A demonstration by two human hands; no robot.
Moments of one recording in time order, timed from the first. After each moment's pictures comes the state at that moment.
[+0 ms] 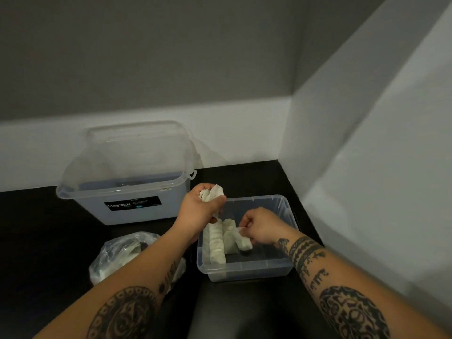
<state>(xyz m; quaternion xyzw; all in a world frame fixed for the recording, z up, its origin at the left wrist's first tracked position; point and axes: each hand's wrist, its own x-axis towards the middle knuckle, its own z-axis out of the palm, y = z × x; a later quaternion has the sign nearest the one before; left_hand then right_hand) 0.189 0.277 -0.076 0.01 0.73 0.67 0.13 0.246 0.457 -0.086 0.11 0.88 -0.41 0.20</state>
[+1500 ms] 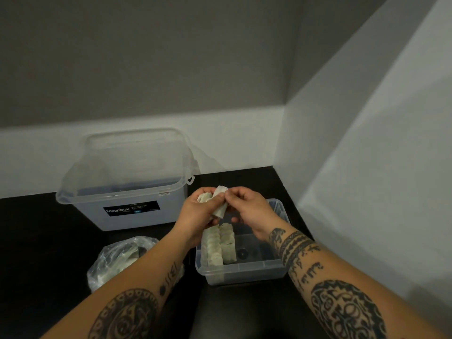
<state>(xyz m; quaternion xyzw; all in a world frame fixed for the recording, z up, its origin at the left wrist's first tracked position) 0.207 0.286 -0.051 0.01 0.64 0.75 0.18 0.247 0.435 -0.036 0.12 0.69 -0.71 0.06</state>
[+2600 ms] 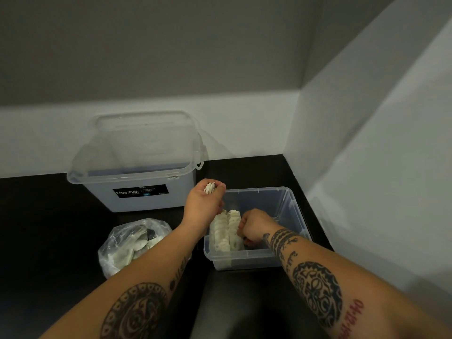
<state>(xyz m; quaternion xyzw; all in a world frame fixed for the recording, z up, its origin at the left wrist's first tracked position) 0.211 0.284 -0.066 -0.04 0.74 0.67 0.07 0.231 0.432 -0.121 0.16 0.90 -0.31 0.25</state>
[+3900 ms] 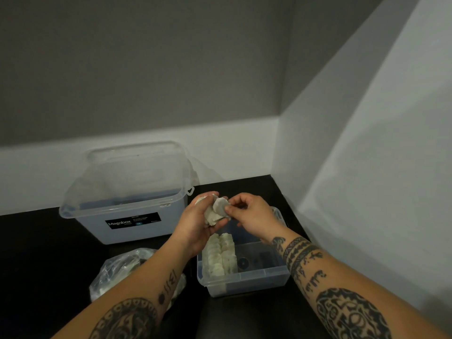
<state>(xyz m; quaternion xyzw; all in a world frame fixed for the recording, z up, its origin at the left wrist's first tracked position) 0.211 0.285 -0.033 -0.02 0.53 0.82 0.24 0.249 0.443 -0.031 0.08 0.80 -0.59 -0.03</state>
